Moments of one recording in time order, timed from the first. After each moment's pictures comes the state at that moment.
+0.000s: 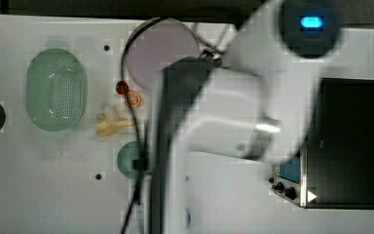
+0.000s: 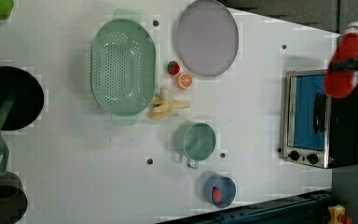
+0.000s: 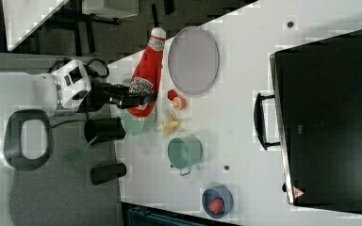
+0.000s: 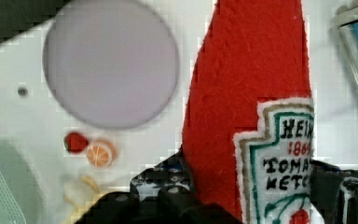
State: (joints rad) arm 0.08 0.12 -0.20 -1.74 0.09 0.28 -0.51
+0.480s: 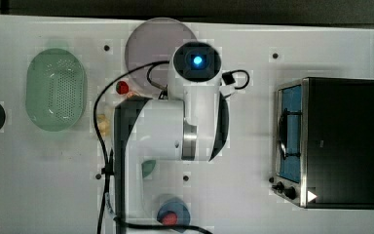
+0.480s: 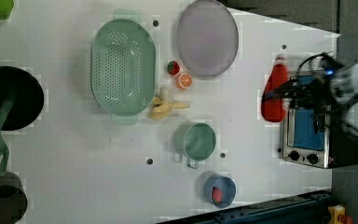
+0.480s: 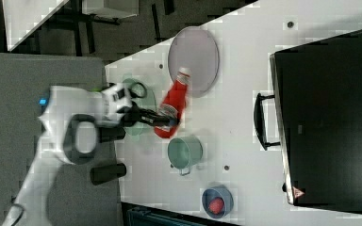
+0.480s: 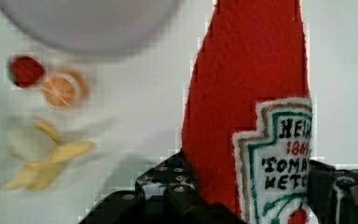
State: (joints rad) arm 0.14 0.16 -0.13 -2.05 0.05 0.46 -0.43
